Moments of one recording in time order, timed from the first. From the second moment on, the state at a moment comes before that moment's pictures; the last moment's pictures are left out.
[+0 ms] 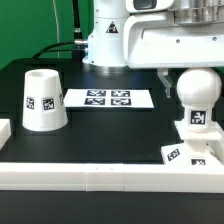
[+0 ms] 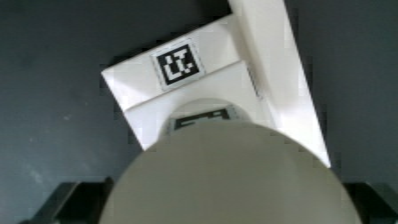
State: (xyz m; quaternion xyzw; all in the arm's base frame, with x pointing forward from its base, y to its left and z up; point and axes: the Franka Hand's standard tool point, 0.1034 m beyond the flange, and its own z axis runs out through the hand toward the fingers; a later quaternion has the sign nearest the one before) arm 0.621 0.090 0.107 -0.96 0.27 -0.02 0.07
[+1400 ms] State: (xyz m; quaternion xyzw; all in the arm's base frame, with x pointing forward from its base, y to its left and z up) arm 0.622 0.095 0.107 -0.73 0.67 0.05 0.11
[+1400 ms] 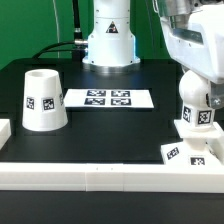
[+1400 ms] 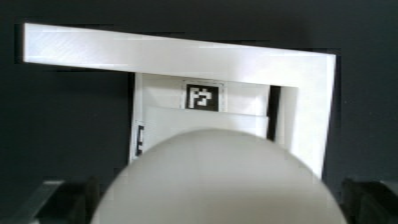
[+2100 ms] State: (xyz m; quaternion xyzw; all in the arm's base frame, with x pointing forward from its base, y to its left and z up) arm 0.620 0.093 0.106 -0.87 0.47 0.02 0.12
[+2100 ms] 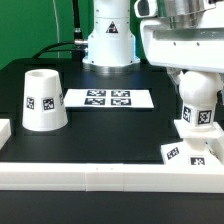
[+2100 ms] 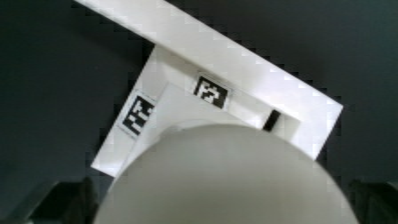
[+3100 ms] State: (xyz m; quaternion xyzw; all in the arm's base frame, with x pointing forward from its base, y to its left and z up) arm 0.627 0.096 0.117 -1.00 -0.05 -0.05 0.06
